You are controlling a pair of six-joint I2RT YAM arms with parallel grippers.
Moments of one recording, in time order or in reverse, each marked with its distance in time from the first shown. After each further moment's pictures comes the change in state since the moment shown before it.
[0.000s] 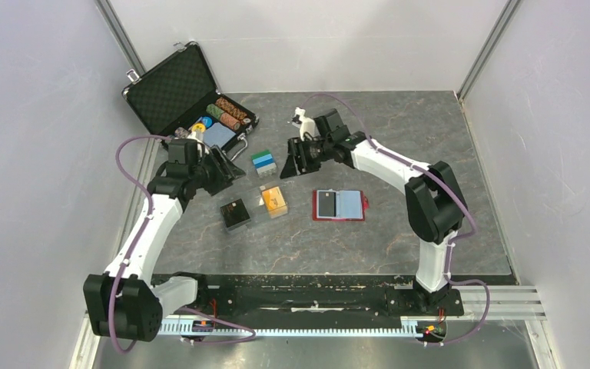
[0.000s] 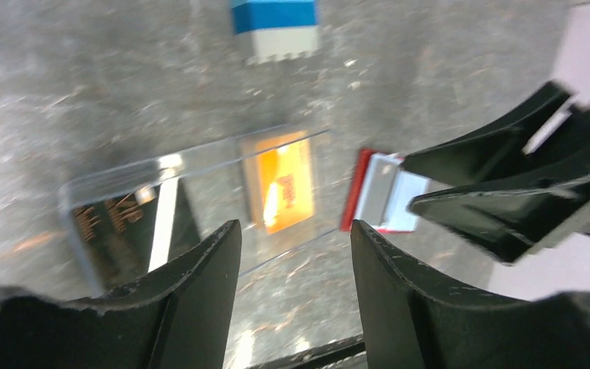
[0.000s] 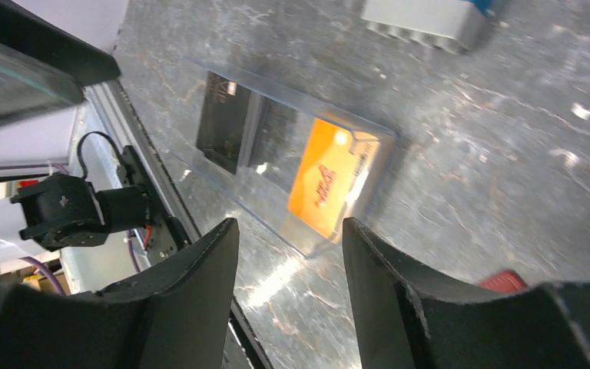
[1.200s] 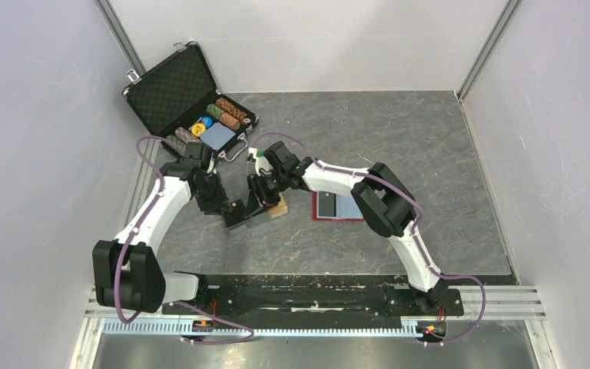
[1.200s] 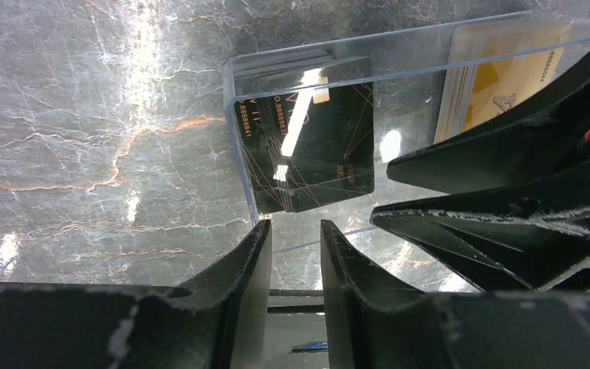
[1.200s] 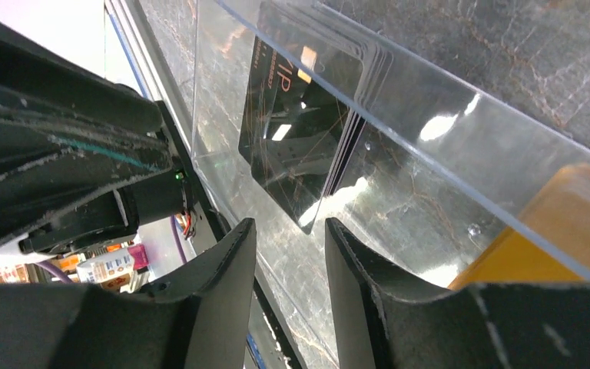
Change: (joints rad) left arm -0.018 0.179 0.080 -0.447 -0.219 0.226; right arm 0.264 0.338 0.185 0.082 -0.101 0.200
